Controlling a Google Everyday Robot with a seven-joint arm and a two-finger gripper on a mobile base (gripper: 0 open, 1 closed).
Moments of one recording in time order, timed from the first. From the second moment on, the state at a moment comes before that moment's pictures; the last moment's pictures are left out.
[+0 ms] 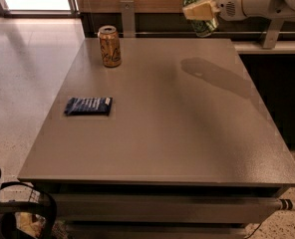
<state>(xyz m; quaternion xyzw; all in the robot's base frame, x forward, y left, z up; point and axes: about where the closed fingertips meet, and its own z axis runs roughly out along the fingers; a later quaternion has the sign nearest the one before) 0.755 -0.152 1.010 -0.41 0.70 0.12 0.57</state>
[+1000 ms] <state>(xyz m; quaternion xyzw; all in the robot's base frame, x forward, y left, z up) 0.747 -0.115 0.987 -0.36 0.68 0.20 0.61</state>
